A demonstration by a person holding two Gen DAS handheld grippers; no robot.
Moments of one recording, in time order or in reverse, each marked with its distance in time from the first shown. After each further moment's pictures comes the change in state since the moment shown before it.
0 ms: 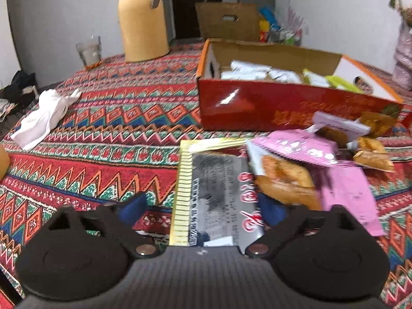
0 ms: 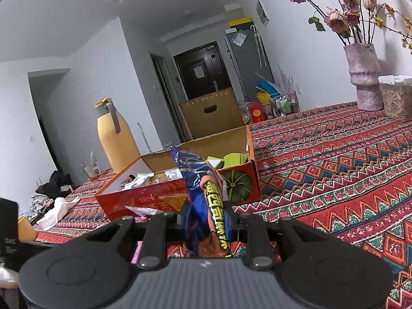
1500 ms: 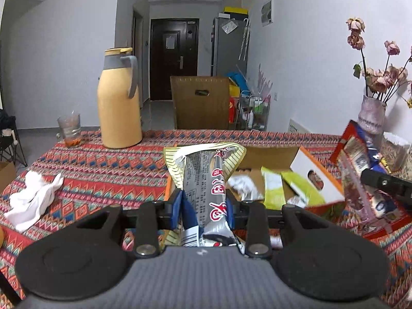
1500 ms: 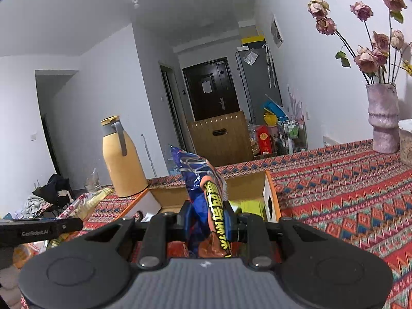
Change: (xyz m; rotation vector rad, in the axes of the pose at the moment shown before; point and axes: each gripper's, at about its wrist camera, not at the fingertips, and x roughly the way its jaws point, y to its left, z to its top) left arm -0.076 -0.012 0.080 -0.006 -0.326 -0.162; right arm 0.038 0.043 0.079 -0.088 -0.074 -0.005
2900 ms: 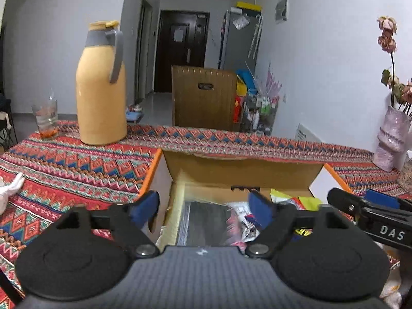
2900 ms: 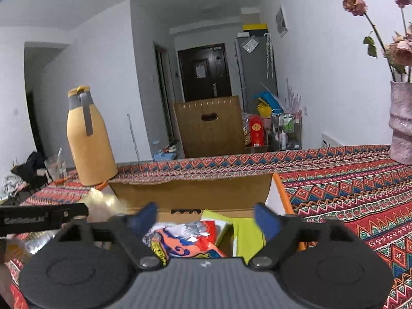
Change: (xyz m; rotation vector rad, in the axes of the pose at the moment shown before) left arm 0.125 -0.004 0.016 -0.080 0.007 0.012; right arm 0.136 -0.010 0.001 -0.062 0.056 -0.074
